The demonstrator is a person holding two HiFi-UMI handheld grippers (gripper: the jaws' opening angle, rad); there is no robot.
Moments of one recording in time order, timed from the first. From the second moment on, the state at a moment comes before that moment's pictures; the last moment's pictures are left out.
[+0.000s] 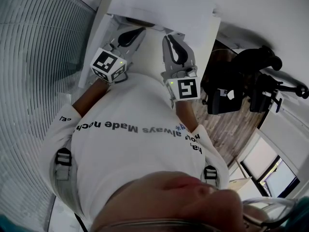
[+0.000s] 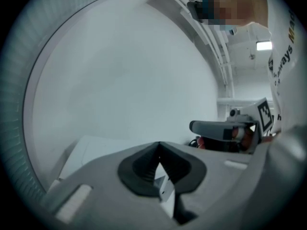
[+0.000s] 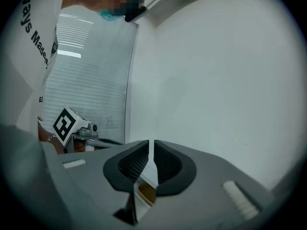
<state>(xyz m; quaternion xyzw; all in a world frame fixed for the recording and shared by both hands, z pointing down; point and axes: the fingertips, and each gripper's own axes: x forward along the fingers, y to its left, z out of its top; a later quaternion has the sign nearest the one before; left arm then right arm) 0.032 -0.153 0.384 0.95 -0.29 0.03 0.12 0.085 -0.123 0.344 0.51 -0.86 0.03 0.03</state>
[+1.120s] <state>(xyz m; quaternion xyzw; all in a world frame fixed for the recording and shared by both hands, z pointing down) 0.023 -0.172 0.481 0.94 -0.29 0.10 0.15 0.079 -0.144 0.464 0.50 -0.85 0.12 0.11</state>
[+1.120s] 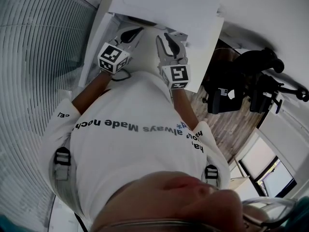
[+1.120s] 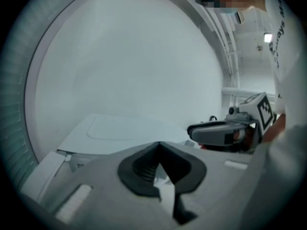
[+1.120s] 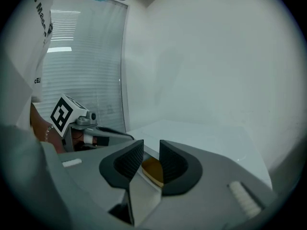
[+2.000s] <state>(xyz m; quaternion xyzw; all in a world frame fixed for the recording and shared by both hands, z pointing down) 0.009 -0.188 0.547 0.92 -0.32 0.13 0.18 0.089 -0.172 0.545 0.55 -0.81 0.18 0.12</state>
